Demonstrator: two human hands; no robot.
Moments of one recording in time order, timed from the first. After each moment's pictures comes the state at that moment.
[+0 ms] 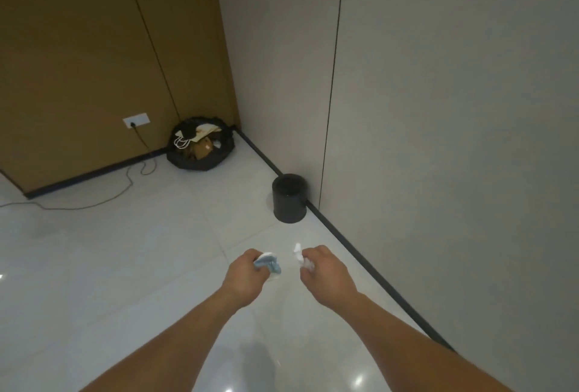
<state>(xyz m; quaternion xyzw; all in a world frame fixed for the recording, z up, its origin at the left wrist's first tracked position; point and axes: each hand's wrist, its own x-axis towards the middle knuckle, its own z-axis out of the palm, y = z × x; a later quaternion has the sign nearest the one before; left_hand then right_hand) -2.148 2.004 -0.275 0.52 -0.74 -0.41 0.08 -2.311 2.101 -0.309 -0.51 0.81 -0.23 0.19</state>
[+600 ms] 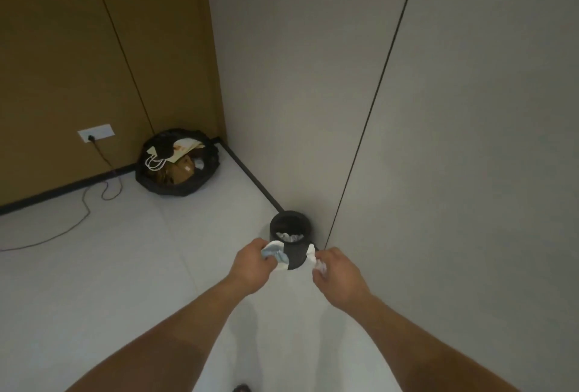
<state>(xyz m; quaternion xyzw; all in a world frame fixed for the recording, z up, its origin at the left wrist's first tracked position) -2.281 1.688 -0.288 0.46 -0.77 -0.43 0.08 -2.431 1.823 -0.308 -0.45 0.85 -0.19 0.18</state>
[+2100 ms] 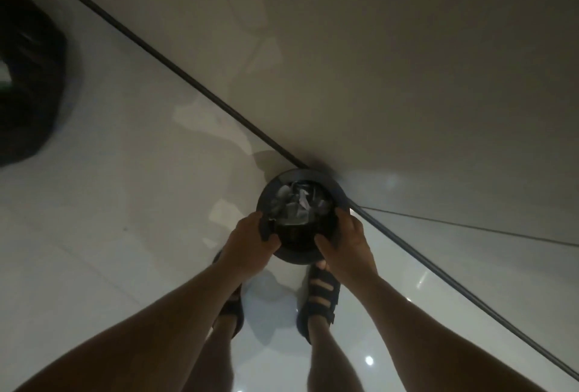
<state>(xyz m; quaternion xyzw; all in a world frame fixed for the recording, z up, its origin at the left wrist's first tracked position) -2.616 1.254 -0.776 0.37 -0.77 -0.46 -0.23 -2.711 1.432 -0.780 -0.09 0.89 -0.22 0.39</state>
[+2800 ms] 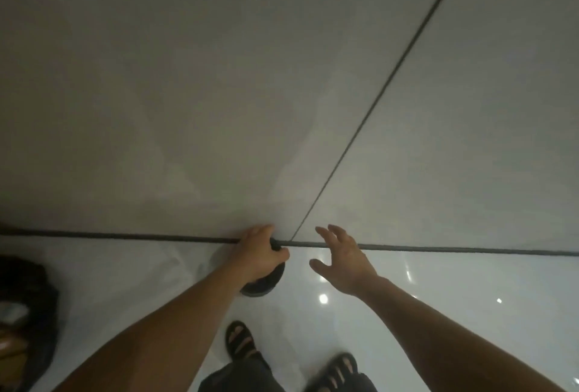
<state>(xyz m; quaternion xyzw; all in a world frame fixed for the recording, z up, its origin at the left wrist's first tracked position) -2.645 1.289 -0.409 0.01 -0.90 -0.33 -0.29 -2.617 1.506 -0.382 -0.01 0.95 -0.20 0.23</state>
